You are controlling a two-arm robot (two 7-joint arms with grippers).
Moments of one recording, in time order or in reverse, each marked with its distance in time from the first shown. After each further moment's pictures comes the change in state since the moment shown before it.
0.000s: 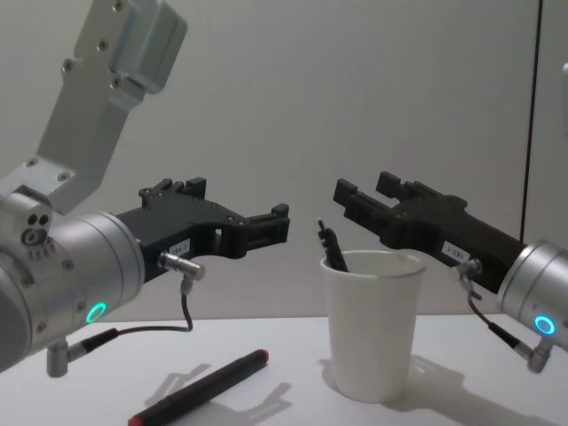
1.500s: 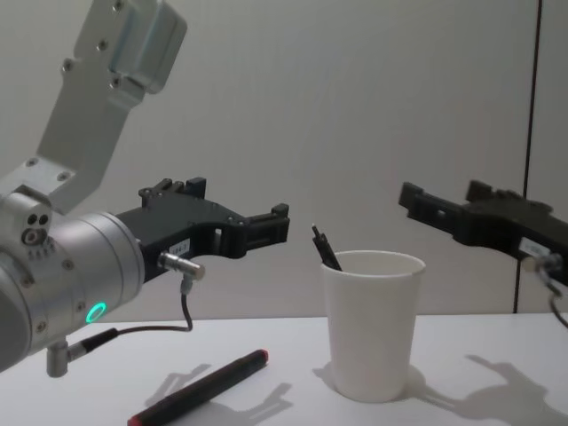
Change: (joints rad) left arm 0.000 0.000 0.000 0.000 0.000 0.000 0.000; right arm -0.172 0.091 0.026 -0.294 0.020 0.200 -0.234
